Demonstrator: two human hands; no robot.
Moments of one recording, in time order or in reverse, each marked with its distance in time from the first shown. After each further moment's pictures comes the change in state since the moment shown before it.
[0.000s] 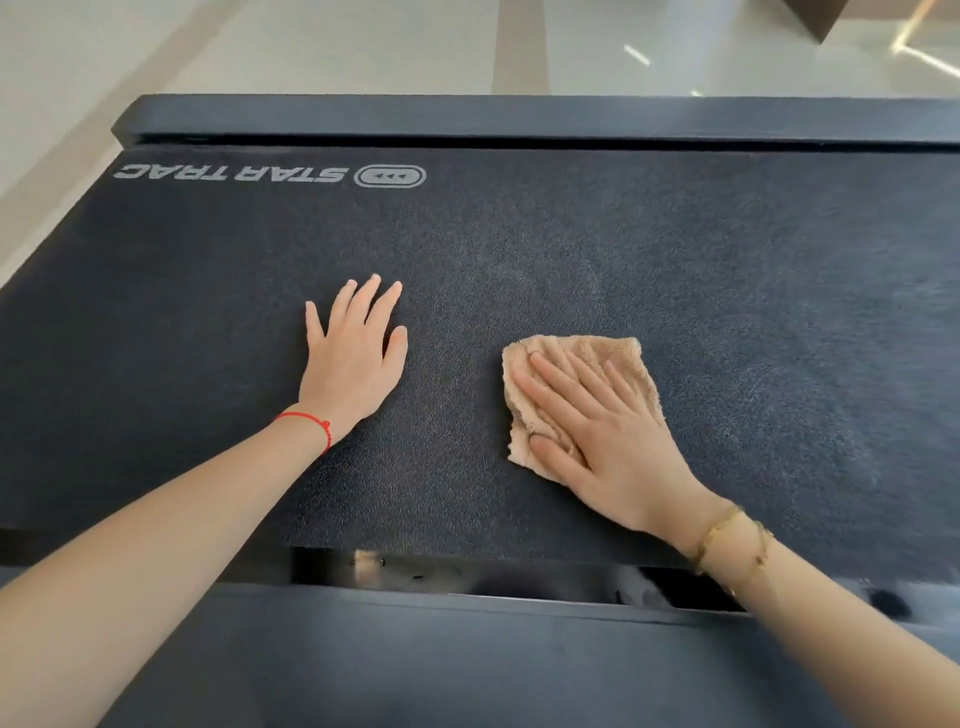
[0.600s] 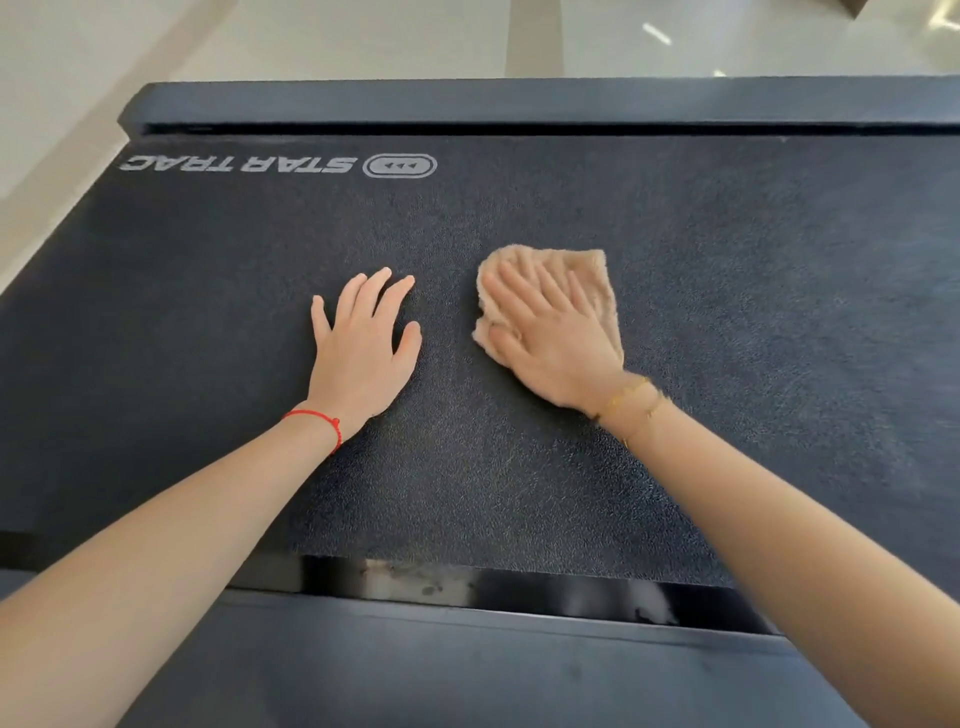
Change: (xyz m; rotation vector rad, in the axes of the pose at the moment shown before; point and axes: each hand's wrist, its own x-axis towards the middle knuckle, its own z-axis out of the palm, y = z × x) left_hand 0.004 0.002 -0.001 -0.034 0.010 -0.017; right_hand 0.119 -0.002 0.000 0.024 0.036 0.051
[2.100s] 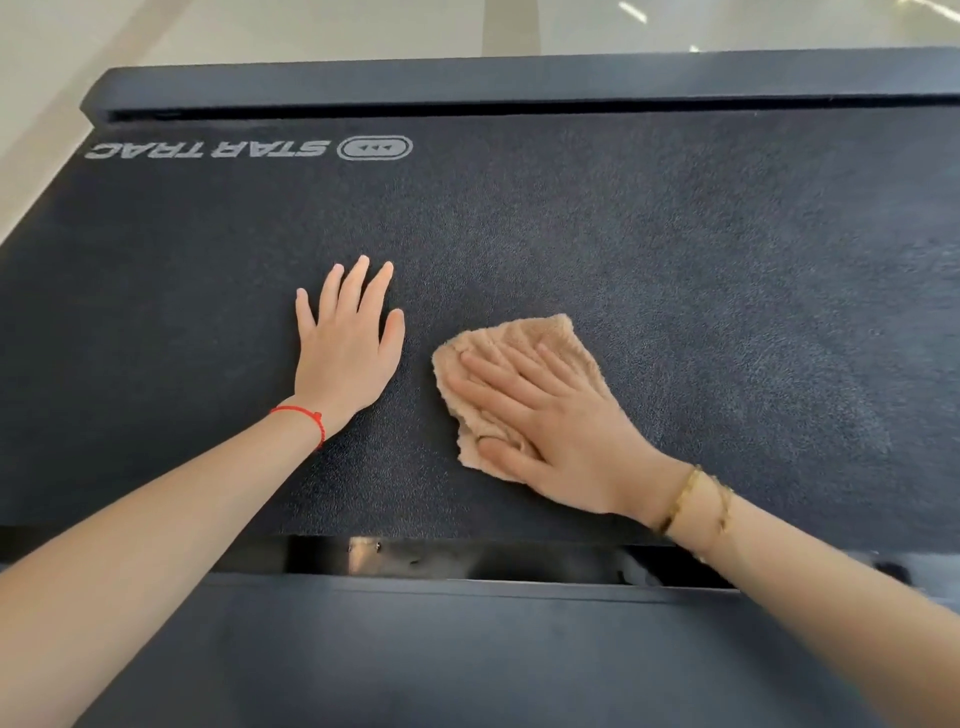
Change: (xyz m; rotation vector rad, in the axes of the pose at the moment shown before) left_hand -0.011 0.004 0.006 0.045 -0.008 -0.003; right_hand -0.103 -0.015 0.005 -0.043 -0.098 -0.281
